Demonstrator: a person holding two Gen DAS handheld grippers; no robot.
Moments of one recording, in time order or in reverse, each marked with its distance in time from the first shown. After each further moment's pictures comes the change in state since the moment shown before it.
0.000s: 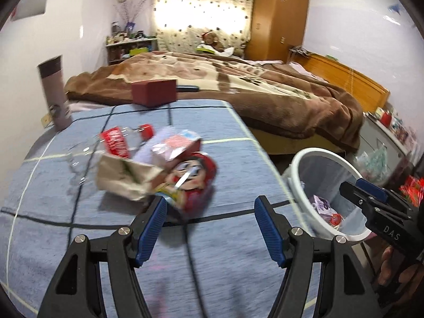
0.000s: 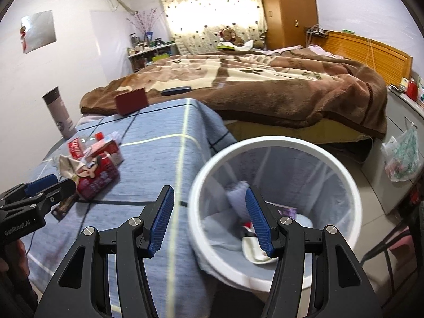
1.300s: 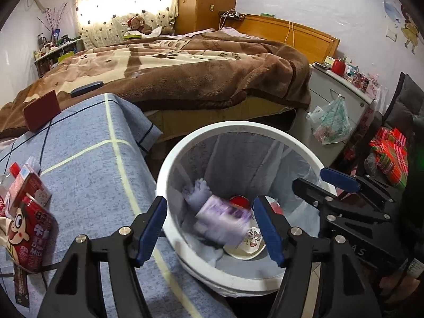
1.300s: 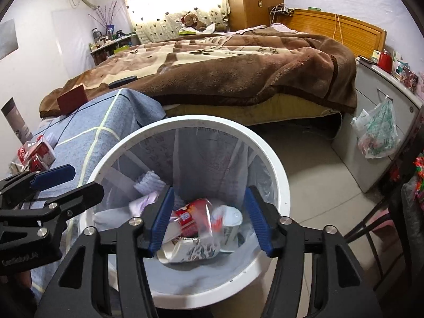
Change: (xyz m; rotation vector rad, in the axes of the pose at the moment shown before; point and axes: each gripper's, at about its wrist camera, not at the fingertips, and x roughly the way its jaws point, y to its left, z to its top) left arm 0.075 -0.174 0.012 0.258 0.135 -0.236; right arm 0.012 -0.099 -0.009 0.099 0.082 -0.147
